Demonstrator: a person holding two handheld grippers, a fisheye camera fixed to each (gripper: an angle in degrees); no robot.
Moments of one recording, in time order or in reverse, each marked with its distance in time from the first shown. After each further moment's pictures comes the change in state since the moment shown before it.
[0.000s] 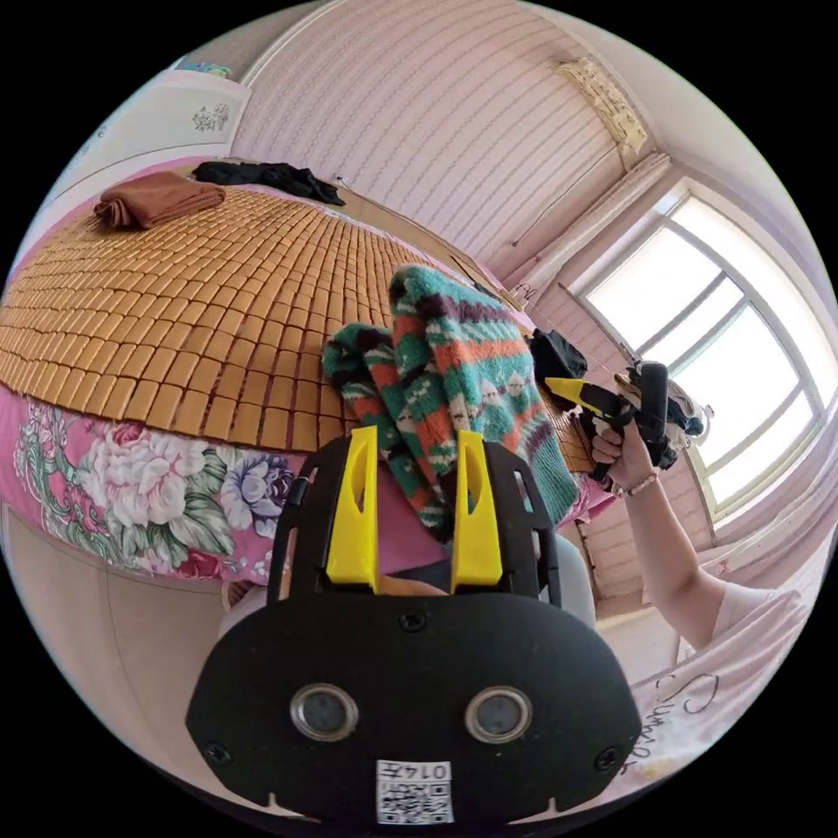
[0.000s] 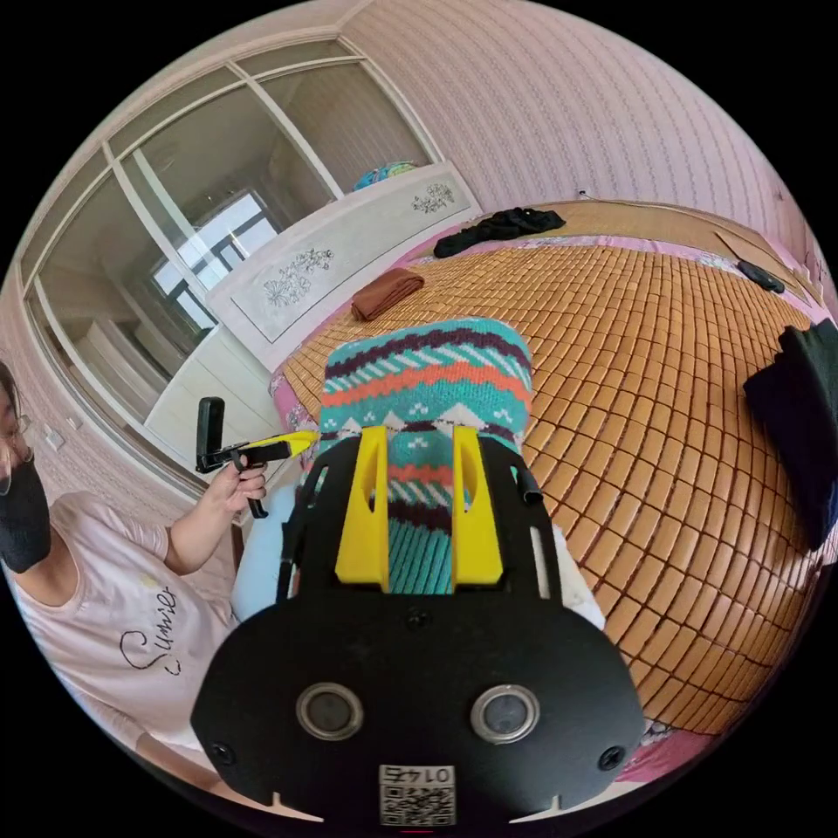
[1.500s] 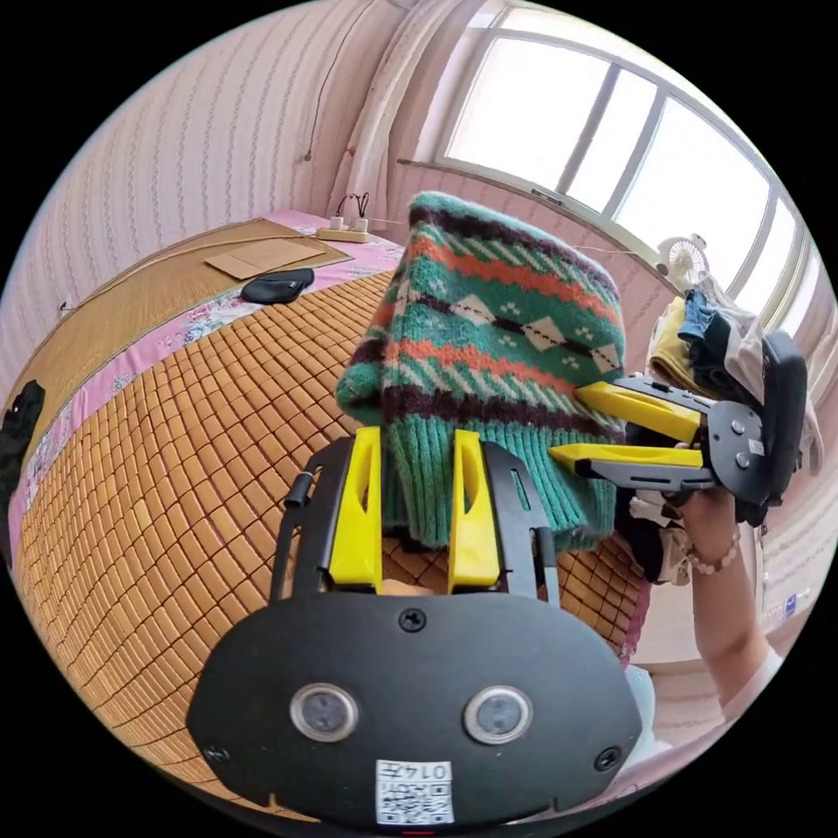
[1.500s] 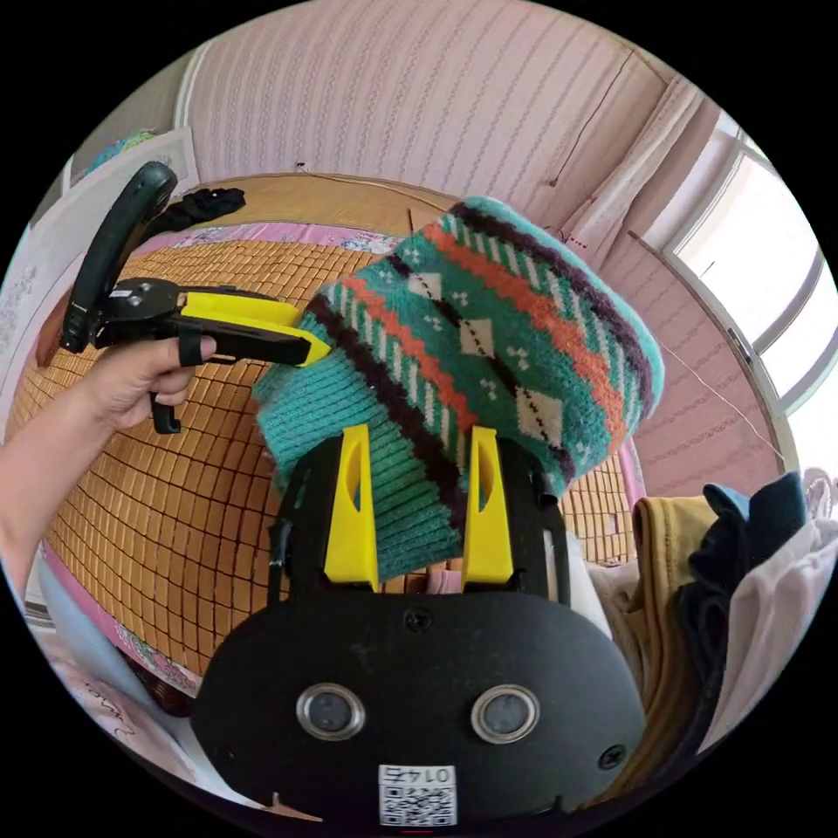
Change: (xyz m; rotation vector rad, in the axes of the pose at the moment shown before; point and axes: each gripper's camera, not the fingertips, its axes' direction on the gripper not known) left arm 0.379 -0.262 0.423 -0.213 -0.016 0.738; right arm 0.292 -0.058 -0.022 -0.130 0.920 0.202
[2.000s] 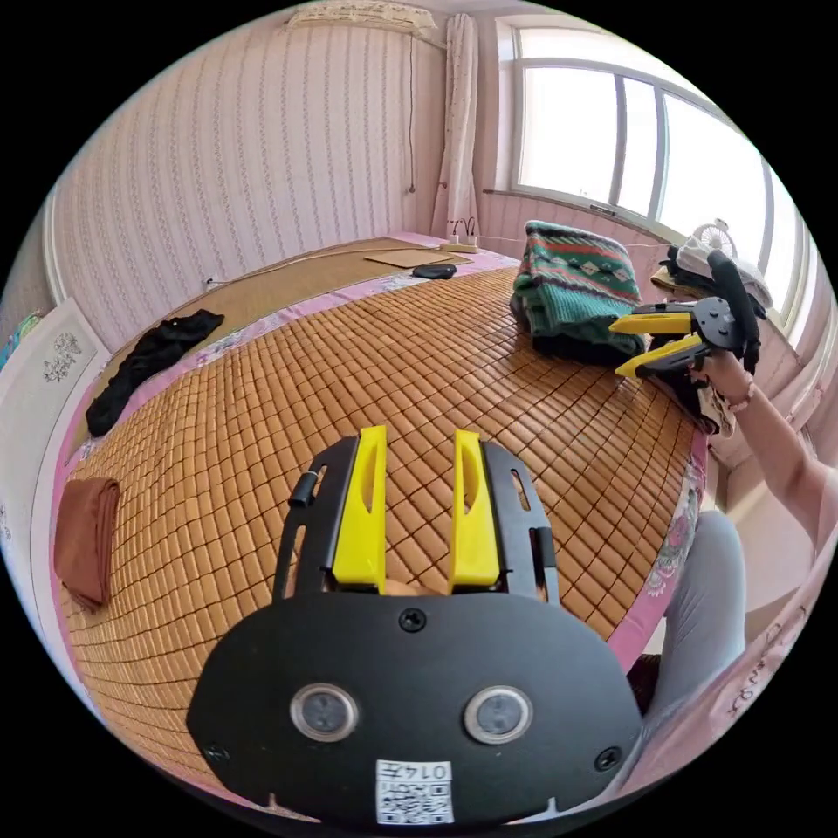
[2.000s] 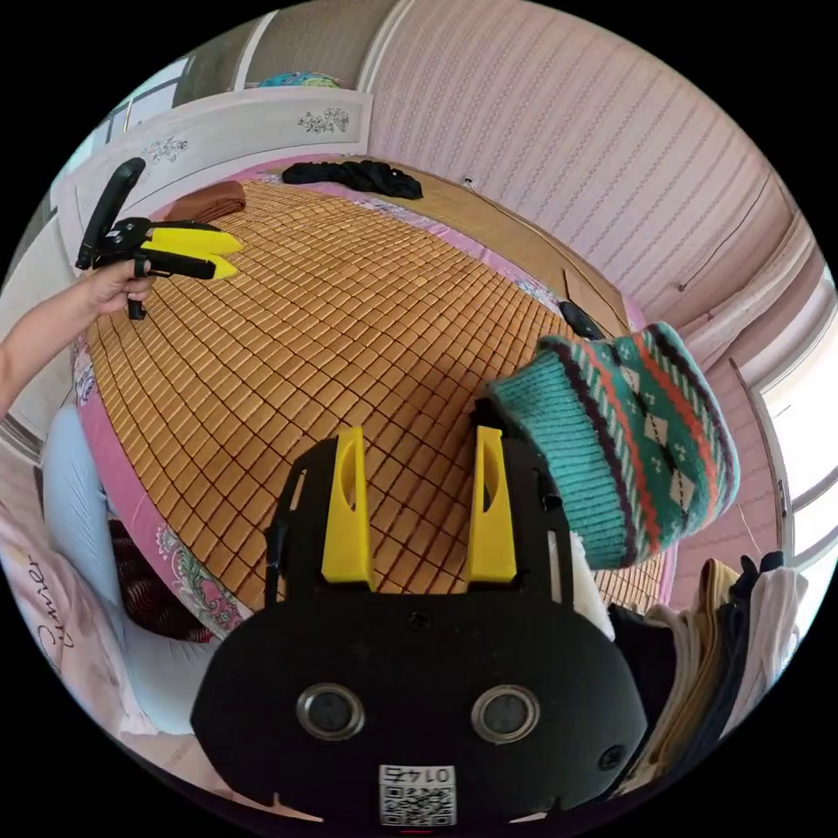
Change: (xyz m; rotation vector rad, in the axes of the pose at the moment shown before) left arm -0.084 0.299 -0.241 0.045 -0.375 -0.092; right arm -0.185 0.085 0.009 0.071 -0.173 -0.439
